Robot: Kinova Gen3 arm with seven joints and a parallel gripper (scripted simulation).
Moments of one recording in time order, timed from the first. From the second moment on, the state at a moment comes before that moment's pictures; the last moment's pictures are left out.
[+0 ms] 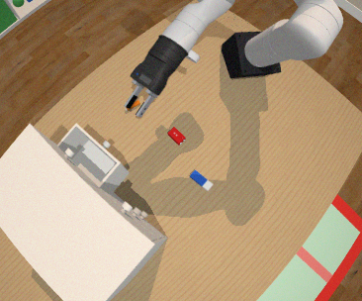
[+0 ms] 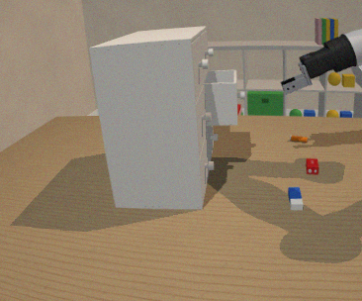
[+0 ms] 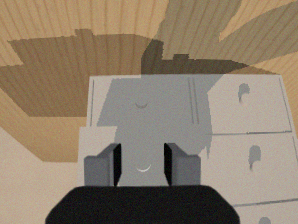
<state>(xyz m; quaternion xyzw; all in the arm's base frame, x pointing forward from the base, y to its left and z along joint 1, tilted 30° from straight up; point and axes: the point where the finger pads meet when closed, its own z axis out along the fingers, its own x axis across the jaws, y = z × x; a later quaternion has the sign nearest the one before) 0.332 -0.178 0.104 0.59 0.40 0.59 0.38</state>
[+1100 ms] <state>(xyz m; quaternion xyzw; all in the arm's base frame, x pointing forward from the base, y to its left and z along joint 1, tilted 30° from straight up) 0.300 -0.180 0.116 0.66 0.49 0.51 0.26</state>
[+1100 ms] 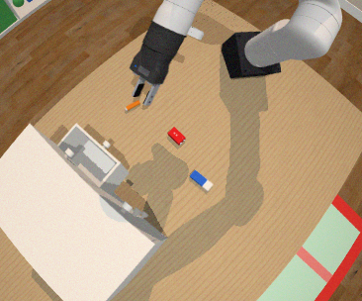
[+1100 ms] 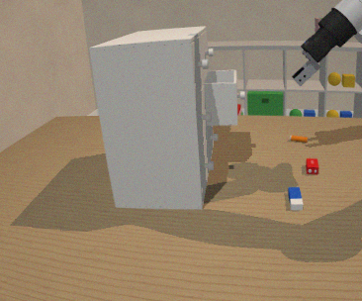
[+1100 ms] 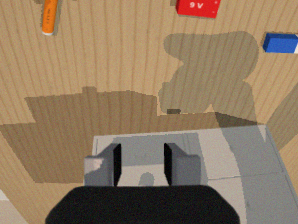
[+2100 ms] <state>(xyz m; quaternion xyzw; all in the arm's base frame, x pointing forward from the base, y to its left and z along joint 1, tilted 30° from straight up) 0.263 -0.194 0.141 0.70 0.59 0.39 0.13</state>
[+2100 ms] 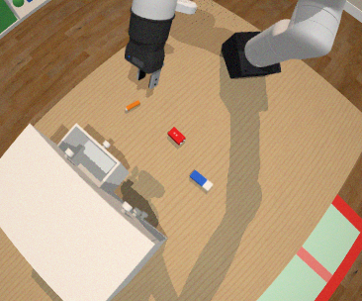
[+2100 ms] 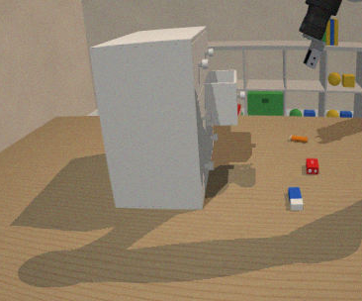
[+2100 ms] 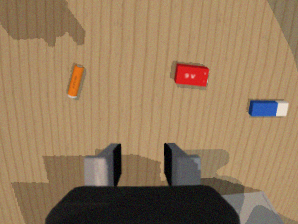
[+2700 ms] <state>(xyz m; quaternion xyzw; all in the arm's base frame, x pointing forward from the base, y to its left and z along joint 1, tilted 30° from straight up) 0.243 -0.200 0.157 0.70 0.64 0.31 0.04</state>
